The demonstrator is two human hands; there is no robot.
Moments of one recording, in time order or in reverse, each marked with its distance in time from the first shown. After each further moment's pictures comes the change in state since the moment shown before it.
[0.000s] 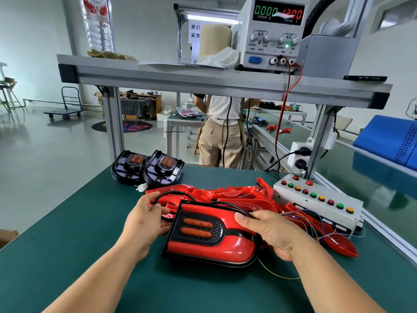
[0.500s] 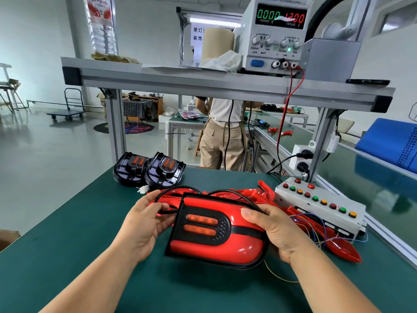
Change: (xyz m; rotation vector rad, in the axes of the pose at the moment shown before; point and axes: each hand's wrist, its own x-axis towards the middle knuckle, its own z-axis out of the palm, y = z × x) left_hand -0.013 0.016 -0.001 -0.354 -0.075 -0.009; right_hand -0.002 -0.006 0.003 0.288 0.003 -0.220
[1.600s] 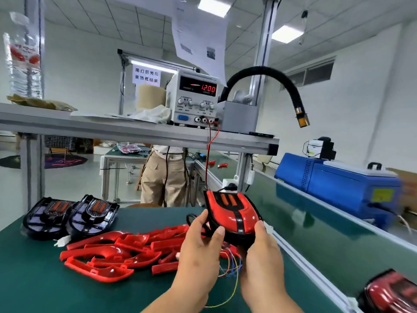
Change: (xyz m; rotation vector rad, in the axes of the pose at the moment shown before) left_hand -0.115 -0.014 0.185 0.237 -0.416 0.223; right_hand -0.084 -0.062 -0.009 0.182 0.975 -0.195
